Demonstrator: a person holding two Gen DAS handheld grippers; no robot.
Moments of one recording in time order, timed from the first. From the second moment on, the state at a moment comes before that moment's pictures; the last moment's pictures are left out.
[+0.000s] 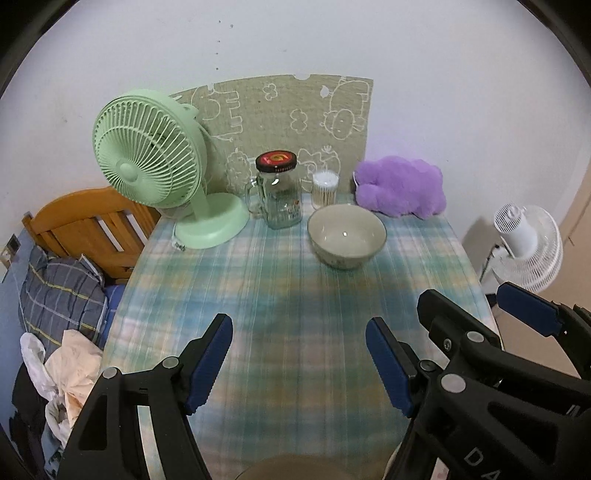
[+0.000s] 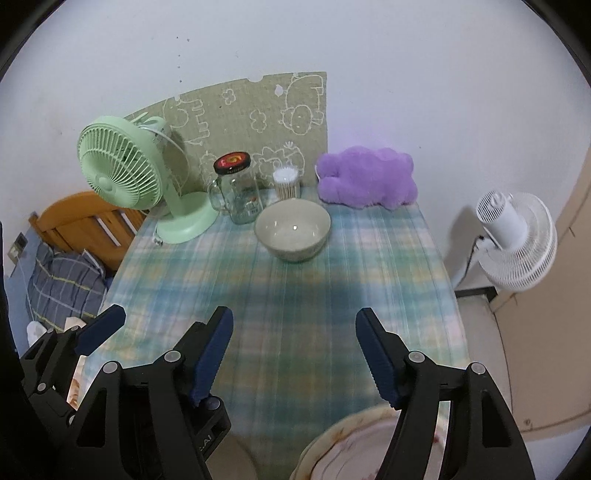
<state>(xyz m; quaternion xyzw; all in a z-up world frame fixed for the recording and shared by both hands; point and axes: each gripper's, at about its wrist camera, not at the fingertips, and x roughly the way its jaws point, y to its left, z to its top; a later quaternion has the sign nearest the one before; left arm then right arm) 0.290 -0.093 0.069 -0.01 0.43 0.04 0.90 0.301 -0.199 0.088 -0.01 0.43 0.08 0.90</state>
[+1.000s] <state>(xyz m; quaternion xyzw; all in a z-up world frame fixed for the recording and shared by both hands) 0.462 -0.121 0.011 -0.01 0.43 0.12 0.89 0.497 -0.222 0.025 -0.01 0.42 0.11 0.90</state>
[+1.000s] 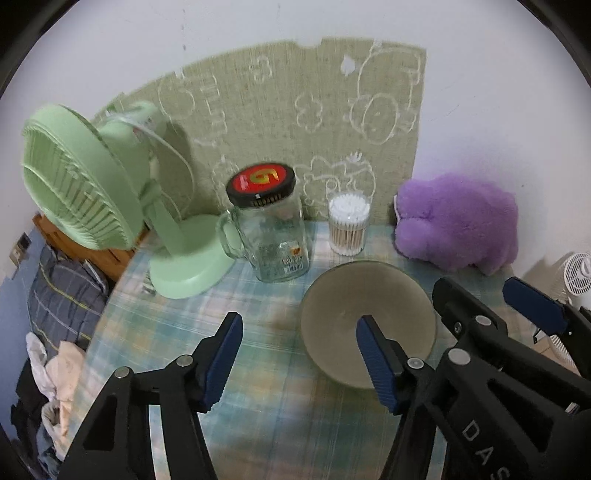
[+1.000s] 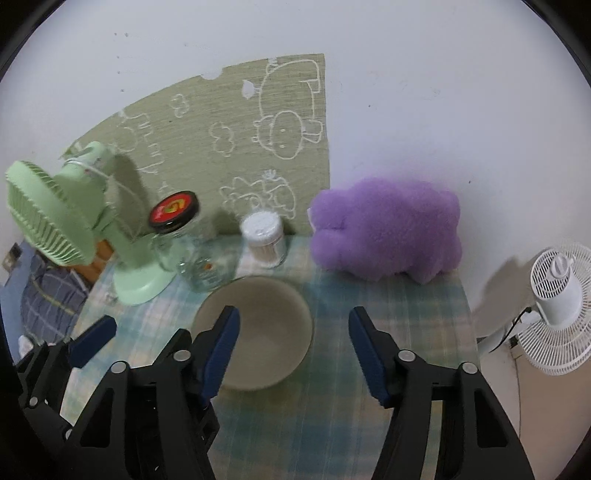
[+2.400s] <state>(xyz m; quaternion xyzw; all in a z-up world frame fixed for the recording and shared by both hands) 0.500 -0.111 -0.067 -0.02 0.50 0.11 0.86 0.535 -0.217 -0.059 -0.01 0.49 0.10 0.87</state>
